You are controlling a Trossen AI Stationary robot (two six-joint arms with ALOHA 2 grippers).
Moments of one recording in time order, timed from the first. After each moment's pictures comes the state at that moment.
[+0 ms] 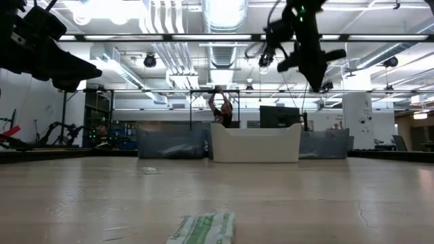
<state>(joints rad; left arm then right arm) -0.23 0.06 0.11 -0.26 -0.35 -0.11 -0.62 1.72 1.70 -1.55 0.33 0.67</state>
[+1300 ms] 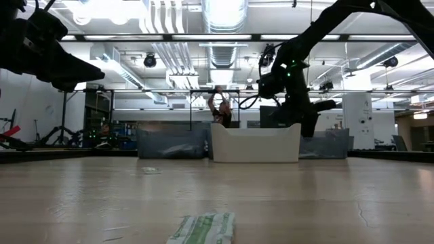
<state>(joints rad) -0.23 0.06 0.11 -0.26 -0.44 -0.10 -0.76 1.96 1.47 -1.15 0.21 0.69</state>
